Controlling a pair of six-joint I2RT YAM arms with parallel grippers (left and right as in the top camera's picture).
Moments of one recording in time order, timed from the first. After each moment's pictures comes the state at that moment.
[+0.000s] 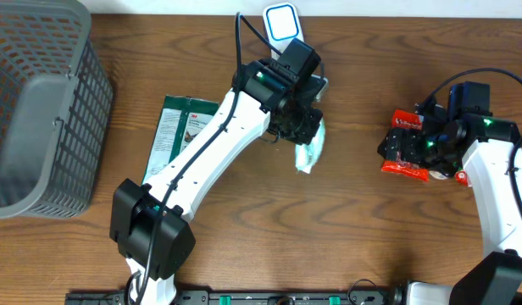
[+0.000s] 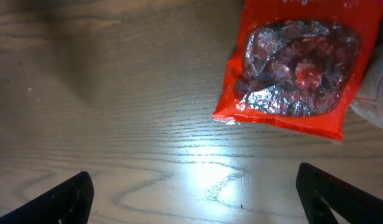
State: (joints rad) left arm -0.64 1.94 1.86 -1.15 0.34 -0.20; right arm -0.17 1.50 1.16 -0.99 -0.27 0.04
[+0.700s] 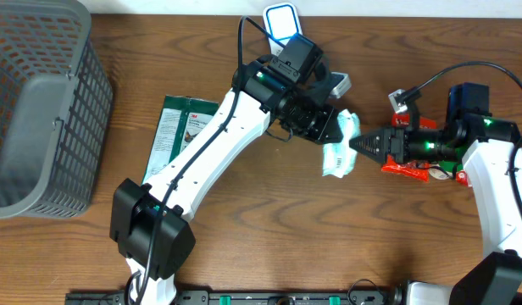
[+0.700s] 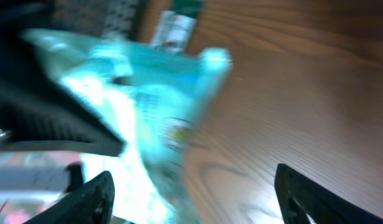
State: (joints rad) left arm -0.64 1.94 1.86 -1.01 0.70 -0.21; right arm -0.17 1.50 1.16 -1.05 -1.03 -0.32
